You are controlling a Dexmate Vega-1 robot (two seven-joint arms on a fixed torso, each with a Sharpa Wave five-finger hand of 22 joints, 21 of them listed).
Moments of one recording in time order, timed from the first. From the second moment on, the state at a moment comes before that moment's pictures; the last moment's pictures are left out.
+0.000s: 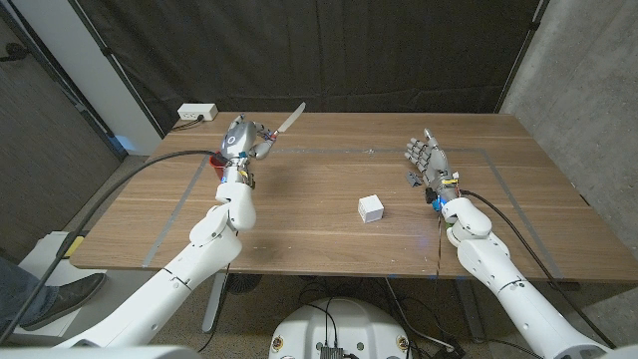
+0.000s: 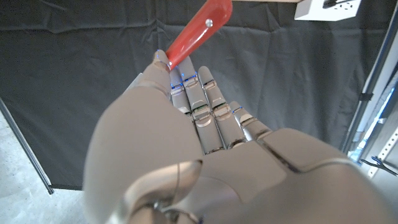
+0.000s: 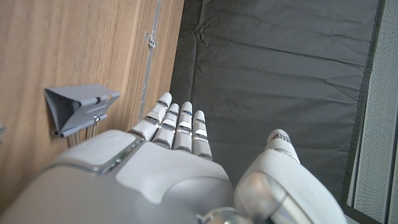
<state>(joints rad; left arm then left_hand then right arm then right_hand) 1.03 0.56 0.40 -1.86 0.63 0.38 0.59 1.24 0.09 0.23 -0.14 0.19 1.08 0.01 0.30 0.22 1.15 -0.09 0.27 0.34 0.84 -0.10 0.19 0.17 0.18 -0.04 0.19 0.17 -1.03 -0.36 -0.19 -1.45 0.56 0.25 0.03 0.28 -0.04 0.24 -0.10 0.19 0.27 0.08 0.20 0.18 0.30 0.11 0.21 0.18 0.20 0.06 0.19 0.18 0.19 -0.01 0.38 0.17</state>
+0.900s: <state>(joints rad) 0.99 0.58 0.32 -1.65 0.53 0.21 0.76 1.24 0.10 0.23 -0.13 0.19 1.09 0.01 0.30 0.21 1.14 -0.09 0.27 0.36 0.82 -0.10 0.19 0.17 0.17 -0.04 0.19 0.17 -1.00 -0.36 -0.21 -1.43 0.55 0.22 0.04 0.28 -0.04 0.23 -0.10 0.19 0.27 0.08 0.20 0.18 0.30 0.11 0.21 0.18 0.20 0.06 0.19 0.18 0.19 -0.01 0.37 0.18</state>
